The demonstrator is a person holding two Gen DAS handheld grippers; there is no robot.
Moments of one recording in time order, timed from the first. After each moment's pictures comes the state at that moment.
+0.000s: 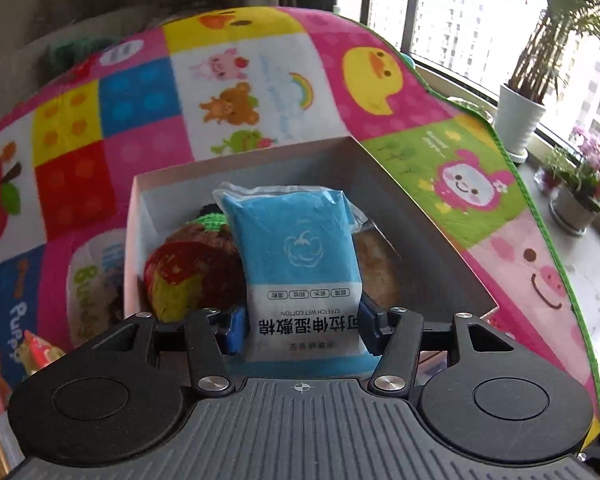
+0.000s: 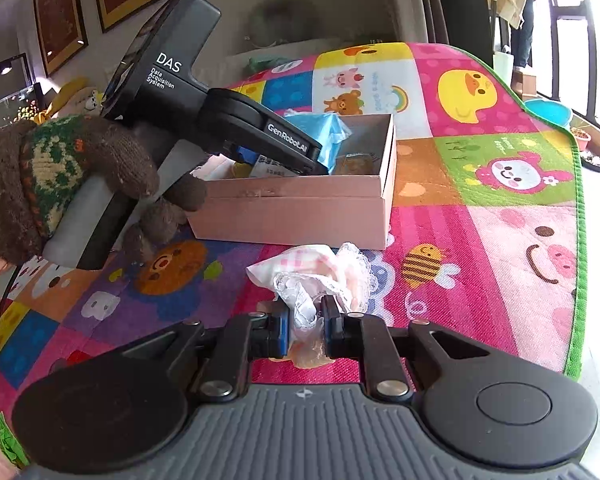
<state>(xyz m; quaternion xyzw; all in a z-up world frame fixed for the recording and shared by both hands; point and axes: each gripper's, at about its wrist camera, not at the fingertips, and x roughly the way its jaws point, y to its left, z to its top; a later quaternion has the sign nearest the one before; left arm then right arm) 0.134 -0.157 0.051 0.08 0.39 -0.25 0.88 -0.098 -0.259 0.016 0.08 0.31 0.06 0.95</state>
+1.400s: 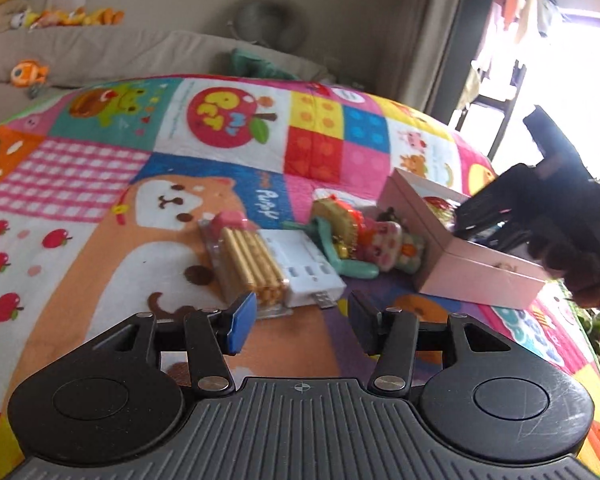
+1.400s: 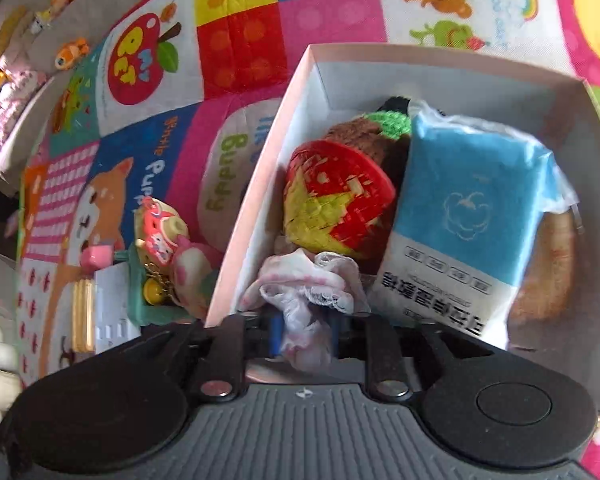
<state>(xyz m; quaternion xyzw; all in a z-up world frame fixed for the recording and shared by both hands) -0.003 0.108 0.012 -0.11 0.28 -0.13 0.94 0.152 -0.169 0.035 0.09 0.55 0.06 0.83</state>
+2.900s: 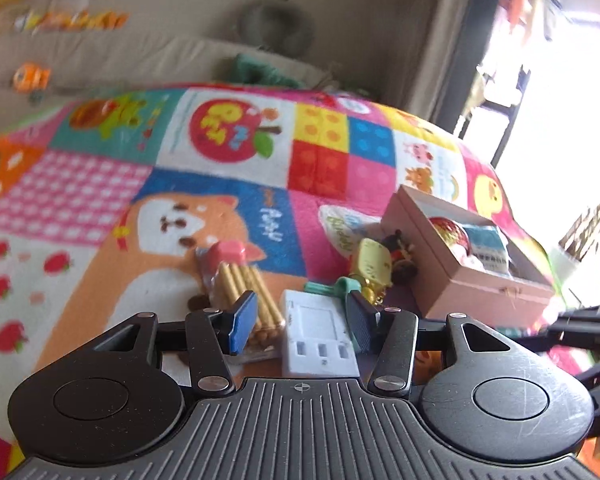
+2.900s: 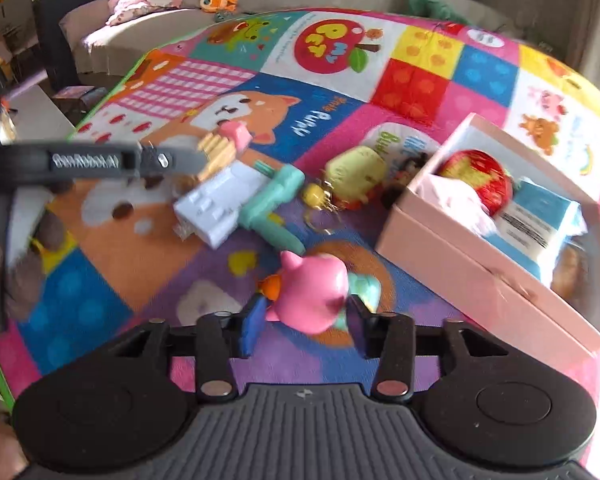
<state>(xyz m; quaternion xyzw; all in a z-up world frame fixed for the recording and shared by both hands) 0.004 0.099 0.031 -0.09 0.27 -0.13 0.95 -0.018 -0.083 0.036 -0.15 0.41 0.16 0.89</state>
